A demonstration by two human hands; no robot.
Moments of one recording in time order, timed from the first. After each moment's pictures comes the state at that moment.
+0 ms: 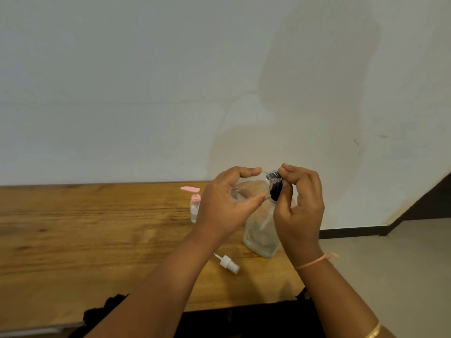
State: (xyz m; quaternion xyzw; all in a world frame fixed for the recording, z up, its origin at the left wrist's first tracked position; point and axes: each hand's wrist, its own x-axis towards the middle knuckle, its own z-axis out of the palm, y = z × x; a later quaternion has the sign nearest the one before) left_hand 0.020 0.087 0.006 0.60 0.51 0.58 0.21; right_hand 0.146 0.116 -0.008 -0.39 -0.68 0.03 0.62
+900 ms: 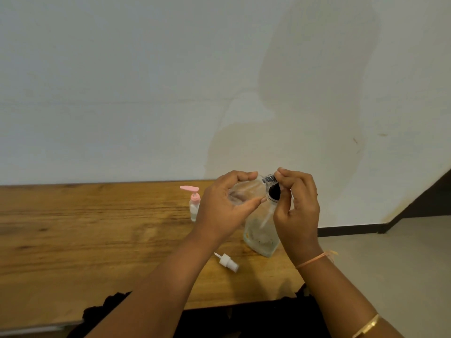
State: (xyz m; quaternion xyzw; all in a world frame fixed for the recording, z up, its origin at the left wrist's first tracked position) left_hand 0.020 0.086 0.001 0.59 0.51 0.58 0.23; right_hand 0.153 0.122 -0.019 -0.37 -0.70 0.02 0.60
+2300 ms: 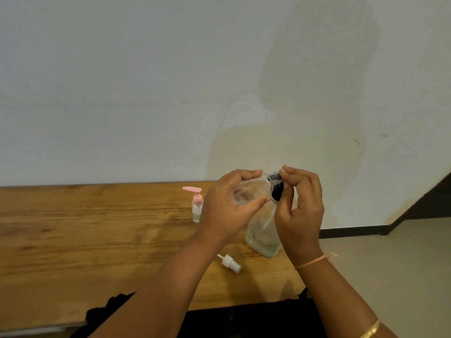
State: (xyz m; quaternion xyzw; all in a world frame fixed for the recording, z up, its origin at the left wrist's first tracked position) left_hand 0.021 0.083 0.004 0.60 0.50 0.58 0.21; right_hand 0.146 0.116 -0.014 -0.39 -0.68 0.03 0.62
